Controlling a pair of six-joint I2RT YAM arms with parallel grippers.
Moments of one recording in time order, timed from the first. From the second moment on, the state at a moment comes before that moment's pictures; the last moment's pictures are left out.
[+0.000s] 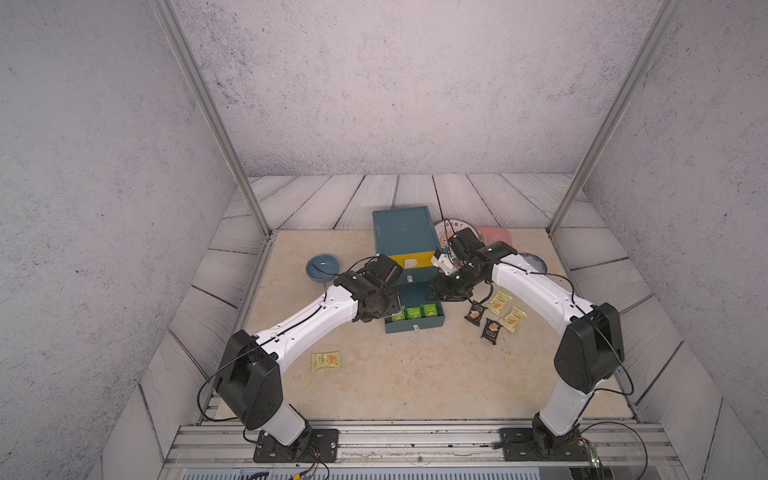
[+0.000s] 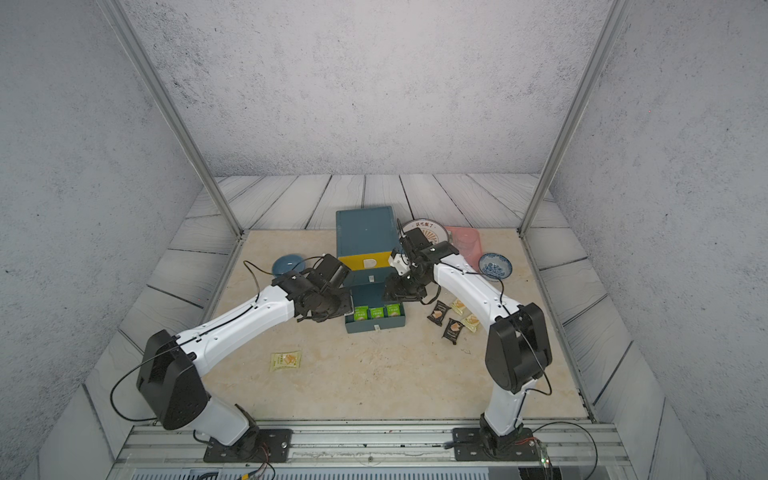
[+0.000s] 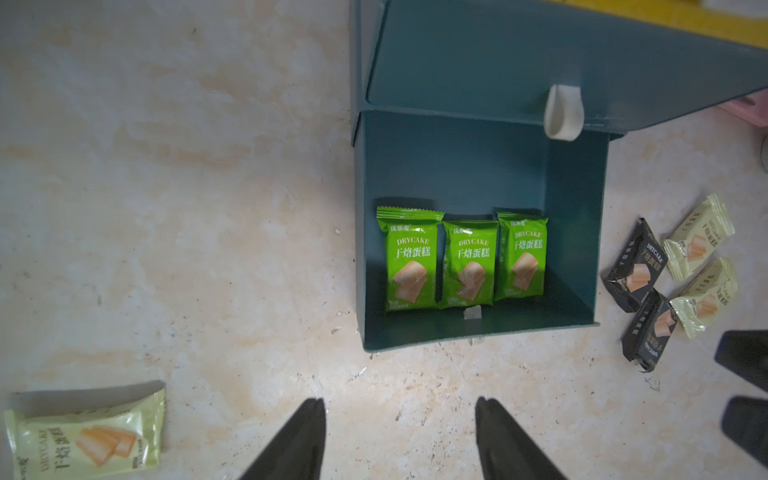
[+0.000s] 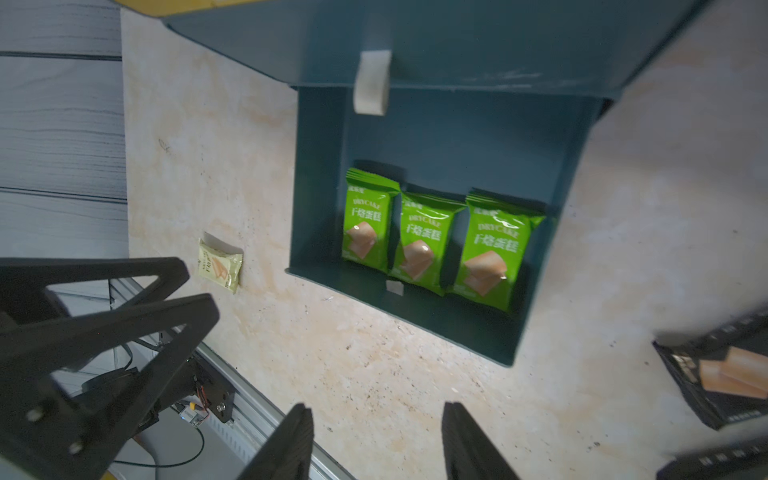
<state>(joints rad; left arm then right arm) -0.68 1.57 1.30 -0.85 -0.07 -0.82 0.55 1.79 1.61 -1.02 -0.43 0.30</state>
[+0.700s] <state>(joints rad) -0.62 1.74 1.26 -0.73 0.08 -0.75 0.63 1.96 1.63 -0.95 -0.29 0.38</state>
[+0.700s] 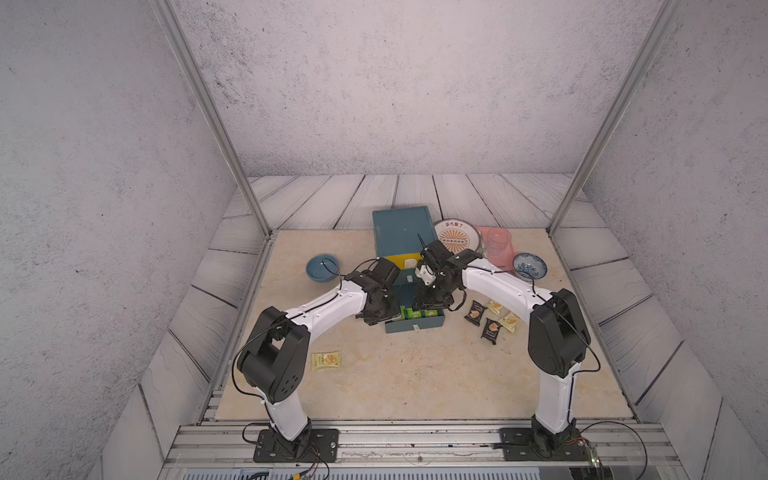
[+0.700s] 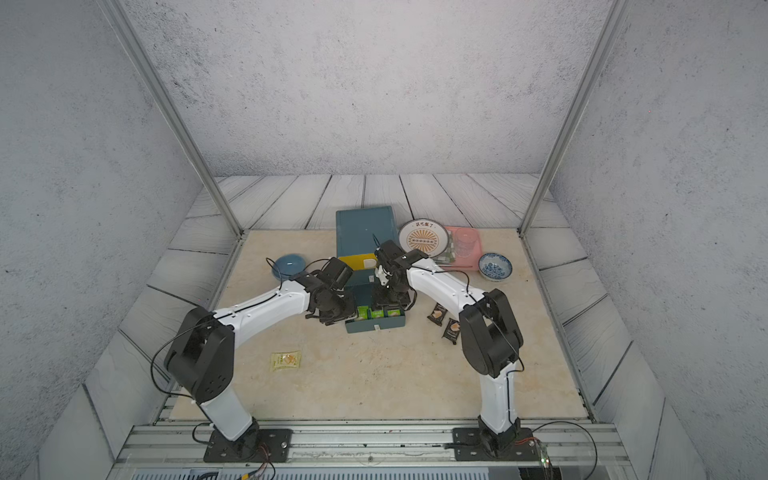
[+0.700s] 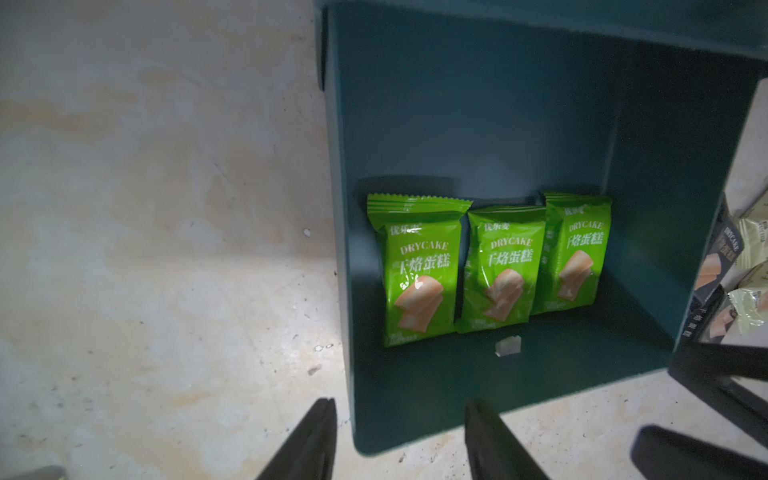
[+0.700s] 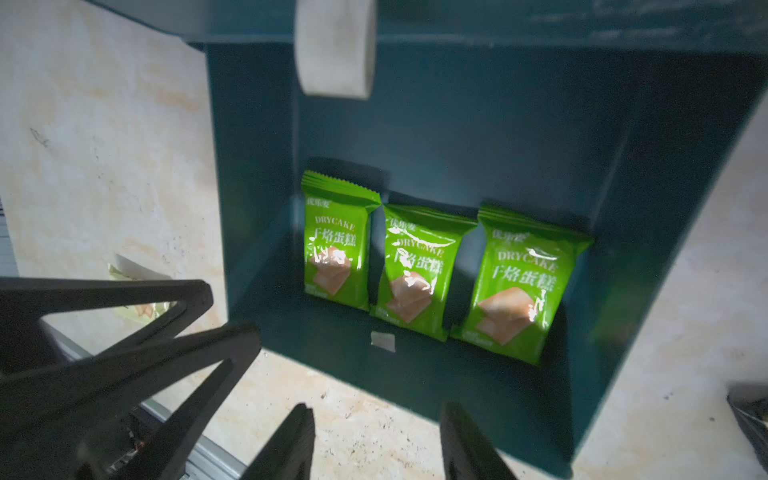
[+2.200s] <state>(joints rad) -0.61 1.86 1.30 -0.79 0.10 -0.68 0.68 2.07 1.64 -0.97 -0.18 0.34</state>
